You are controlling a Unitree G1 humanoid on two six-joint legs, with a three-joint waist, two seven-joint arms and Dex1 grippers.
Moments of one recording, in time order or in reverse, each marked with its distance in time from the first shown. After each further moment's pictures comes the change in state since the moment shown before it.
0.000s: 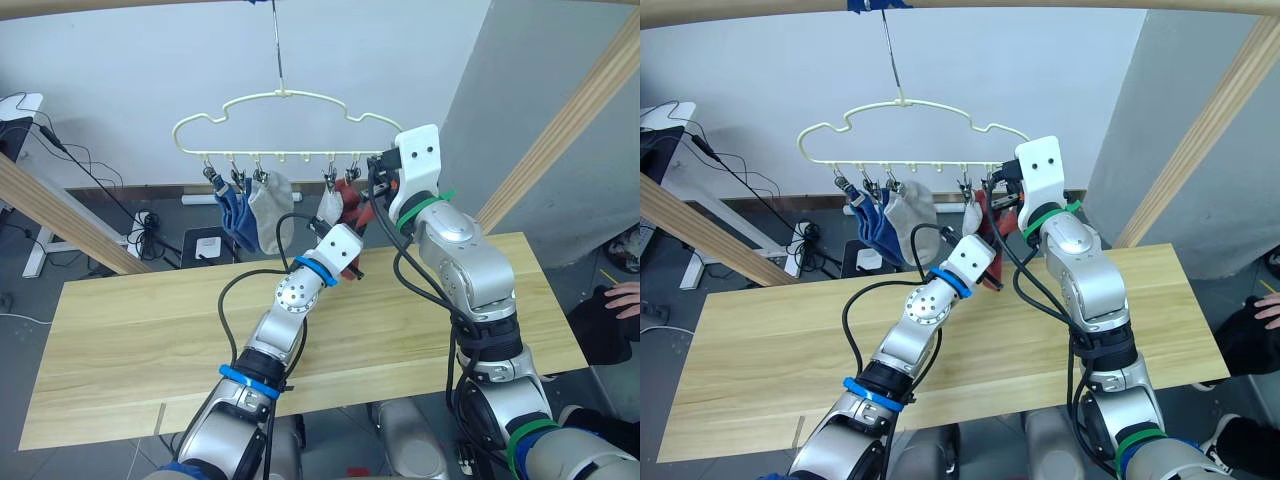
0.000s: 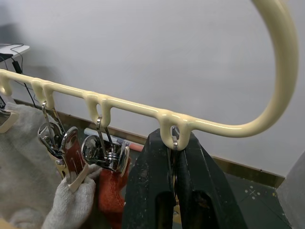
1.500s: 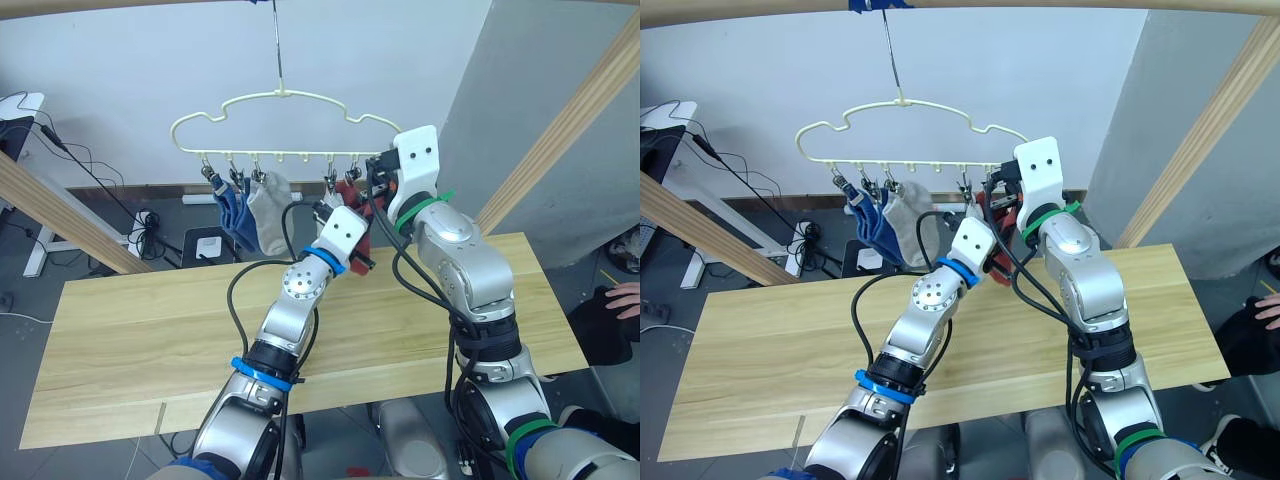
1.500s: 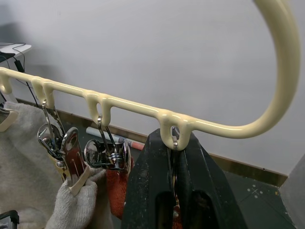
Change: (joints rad) left arm -0.031 -0.078 0.052 -0.065 -0.092 0.134 -0.036; right arm 0.000 0.005 0.000 0.000 -0.001 0.004 0.000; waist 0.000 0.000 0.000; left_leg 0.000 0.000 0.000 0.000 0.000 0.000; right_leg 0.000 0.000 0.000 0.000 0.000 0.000
